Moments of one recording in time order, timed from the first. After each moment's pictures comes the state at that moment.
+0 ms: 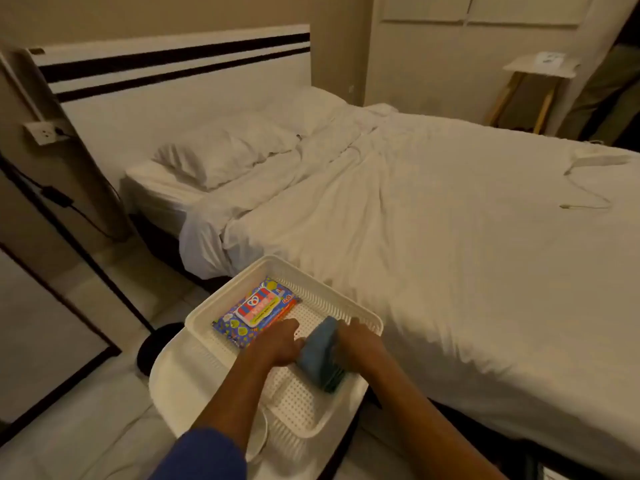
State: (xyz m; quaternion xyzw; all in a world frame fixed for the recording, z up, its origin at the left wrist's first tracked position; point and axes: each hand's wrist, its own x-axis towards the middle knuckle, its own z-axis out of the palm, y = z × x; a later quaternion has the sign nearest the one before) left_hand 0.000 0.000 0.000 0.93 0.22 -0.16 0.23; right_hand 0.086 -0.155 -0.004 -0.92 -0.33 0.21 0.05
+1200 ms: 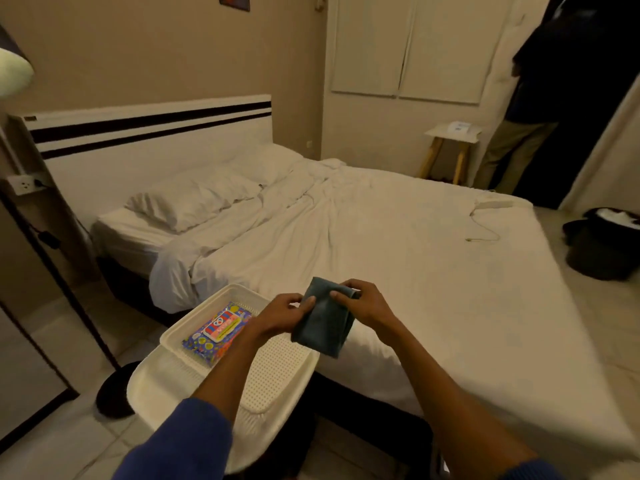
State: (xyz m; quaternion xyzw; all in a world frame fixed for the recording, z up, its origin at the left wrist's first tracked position) left_hand -0.016 -0.110 0.152 0.82 0.15 -0.02 0.55; right_hand 0.073 -0.287 0.164 -0.82 -0.21 0.13 0.51
